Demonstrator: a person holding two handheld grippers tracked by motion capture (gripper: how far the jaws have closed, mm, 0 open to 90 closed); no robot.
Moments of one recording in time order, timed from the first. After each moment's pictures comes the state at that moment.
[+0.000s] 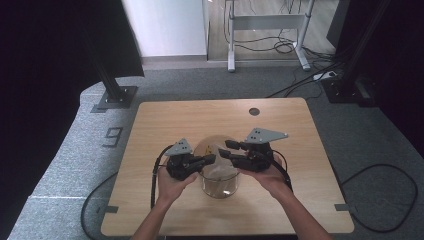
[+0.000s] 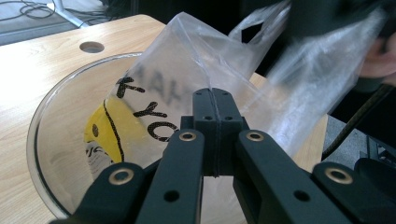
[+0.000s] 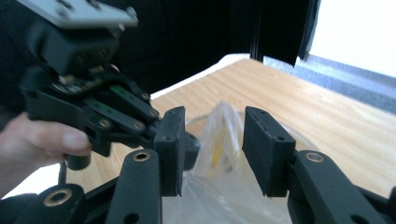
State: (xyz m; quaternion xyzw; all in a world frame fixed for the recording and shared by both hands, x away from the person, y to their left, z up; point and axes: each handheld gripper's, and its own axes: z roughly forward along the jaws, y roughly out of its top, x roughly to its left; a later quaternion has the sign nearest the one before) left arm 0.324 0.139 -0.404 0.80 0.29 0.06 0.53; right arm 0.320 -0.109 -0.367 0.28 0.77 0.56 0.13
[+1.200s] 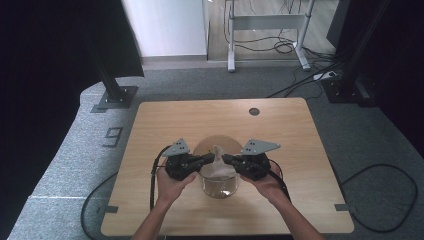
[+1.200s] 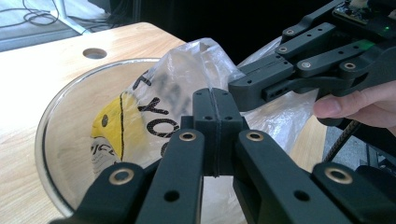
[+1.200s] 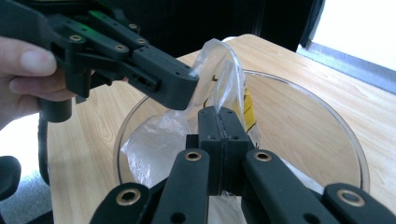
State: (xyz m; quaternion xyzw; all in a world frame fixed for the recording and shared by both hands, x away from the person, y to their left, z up) left arm 0.322 0.143 -0.404 0.79 0.29 0.06 0.54; right arm 0.318 -0.107 -0.403 0.26 0.80 0.53 0.14
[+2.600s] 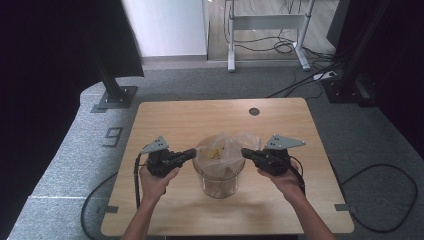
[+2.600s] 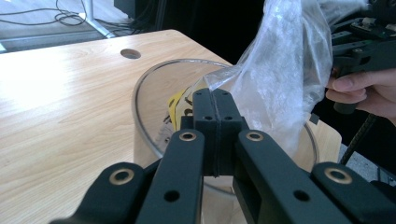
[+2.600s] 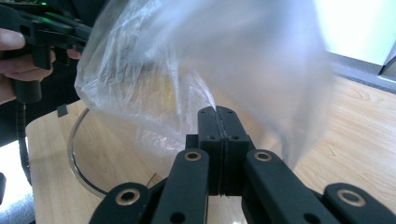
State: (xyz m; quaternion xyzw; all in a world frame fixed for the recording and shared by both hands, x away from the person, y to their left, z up) left arm 0.328 0.195 -0.405 0.76 0.34 0.07 0.55; right arm 0.329 -0.162 -0.409 0.31 0.76 0.55 0.14
